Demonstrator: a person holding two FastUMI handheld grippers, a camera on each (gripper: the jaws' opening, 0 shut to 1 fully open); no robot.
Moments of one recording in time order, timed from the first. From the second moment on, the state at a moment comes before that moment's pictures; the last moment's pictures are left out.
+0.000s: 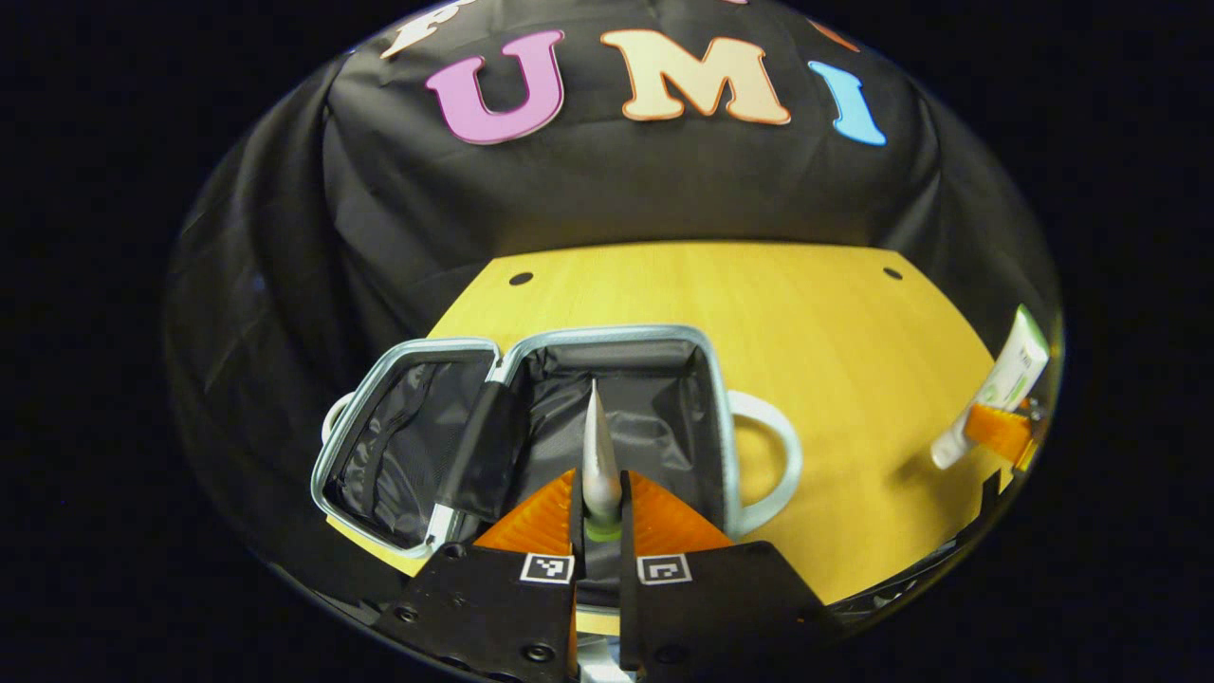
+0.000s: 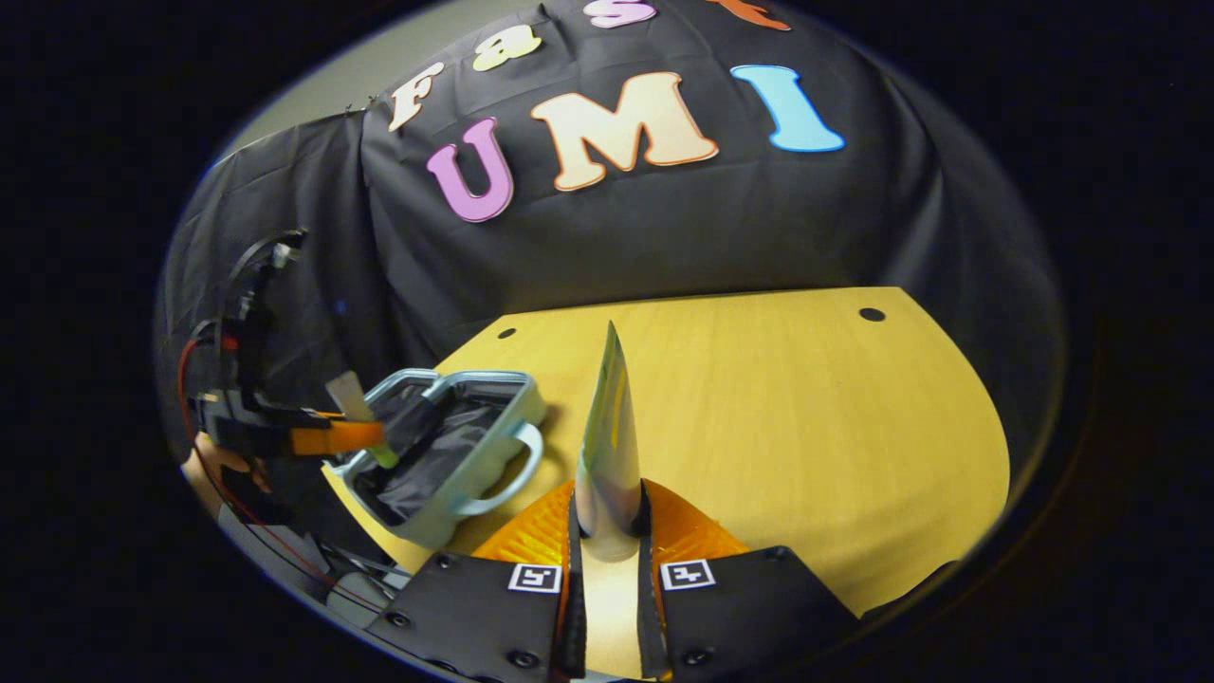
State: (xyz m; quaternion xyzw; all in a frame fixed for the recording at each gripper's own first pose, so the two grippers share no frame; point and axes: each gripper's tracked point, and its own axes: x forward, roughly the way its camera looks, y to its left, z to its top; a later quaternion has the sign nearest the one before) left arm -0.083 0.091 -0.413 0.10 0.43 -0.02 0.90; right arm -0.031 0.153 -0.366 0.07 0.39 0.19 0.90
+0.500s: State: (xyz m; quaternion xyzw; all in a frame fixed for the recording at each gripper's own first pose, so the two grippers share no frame) left arm -0.083 0.130 -0.487 0.08 0.52 -0.07 0.85; right arm -0.053 0.312 -0.371 0.09 0.44 0.25 0.86
